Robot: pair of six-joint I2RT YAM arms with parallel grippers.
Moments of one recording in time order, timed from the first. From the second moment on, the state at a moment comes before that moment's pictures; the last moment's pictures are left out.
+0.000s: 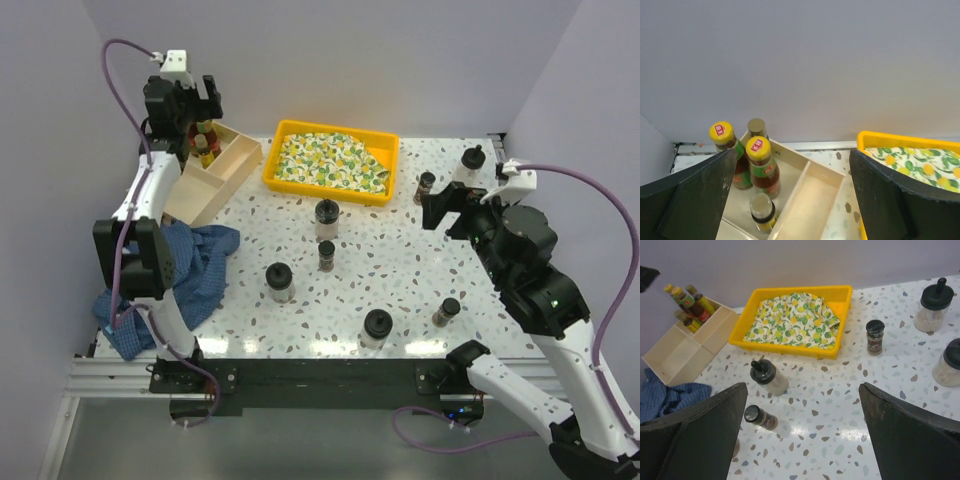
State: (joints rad) left arm 0.04 1.91 1.72 0.12 0.07 -0.05; right arm 0.50 0.76 1.20 -0.59 0.35 0.37
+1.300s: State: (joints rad) left arm -0.70 1.10 0.82 -0.57 -0.11 -0.26; right arm 0.50 0.66 0.96 -0.61 0.18 0.37
